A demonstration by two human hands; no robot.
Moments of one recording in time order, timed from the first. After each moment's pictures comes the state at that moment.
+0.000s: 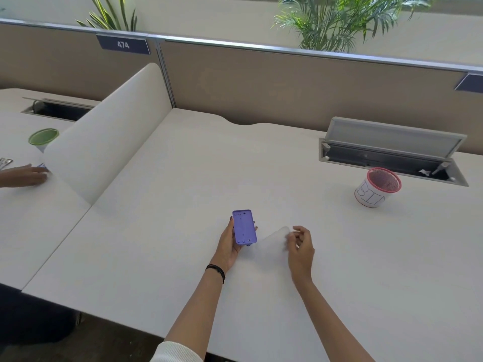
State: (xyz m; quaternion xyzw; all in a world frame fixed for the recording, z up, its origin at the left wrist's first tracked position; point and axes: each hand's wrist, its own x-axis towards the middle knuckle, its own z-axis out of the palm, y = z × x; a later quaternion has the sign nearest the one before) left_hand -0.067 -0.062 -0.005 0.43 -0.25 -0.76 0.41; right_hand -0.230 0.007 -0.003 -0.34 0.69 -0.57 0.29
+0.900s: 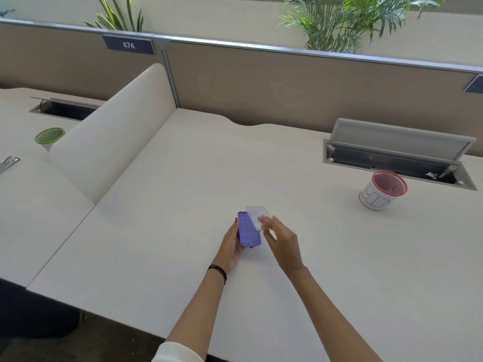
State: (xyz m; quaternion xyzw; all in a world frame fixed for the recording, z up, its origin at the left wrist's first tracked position) left_hand -0.068 -0.062 -0.011 0.46 -0.31 -0.73 0.39; right_hand -0.209 -0.020 0.025 -0.69 0.57 -0.44 0.07
